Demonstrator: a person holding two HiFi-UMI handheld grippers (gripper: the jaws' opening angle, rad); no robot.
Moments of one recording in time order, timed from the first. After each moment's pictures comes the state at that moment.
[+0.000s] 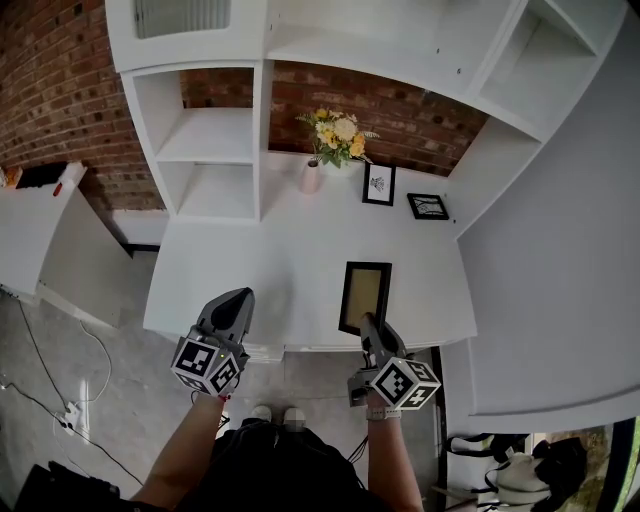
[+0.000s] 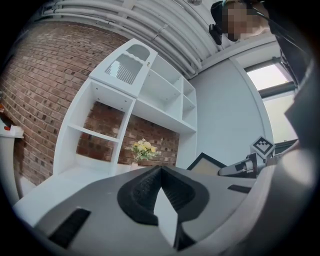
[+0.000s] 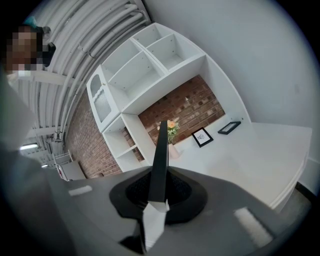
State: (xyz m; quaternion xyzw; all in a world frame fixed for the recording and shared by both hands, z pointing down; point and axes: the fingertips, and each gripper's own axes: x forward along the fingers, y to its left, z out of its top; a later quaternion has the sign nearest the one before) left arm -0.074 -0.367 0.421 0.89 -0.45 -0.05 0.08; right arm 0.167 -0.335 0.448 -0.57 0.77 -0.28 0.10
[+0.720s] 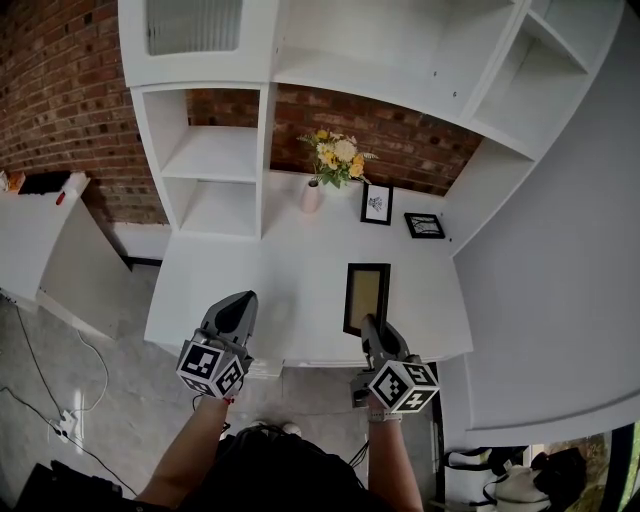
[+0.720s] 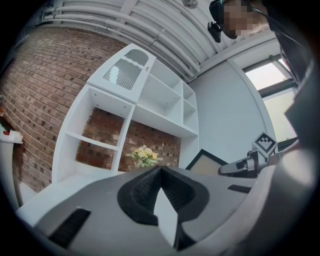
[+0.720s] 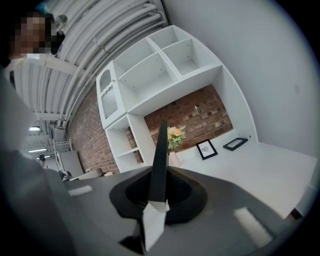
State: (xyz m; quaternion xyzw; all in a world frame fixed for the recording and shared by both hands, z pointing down) left arm -0.072 -0.382 0.403 0.88 -0.46 -0.07 0.06; right arm 0.165 -0.355 0.418 -0.58 0.79 -0.21 0.07
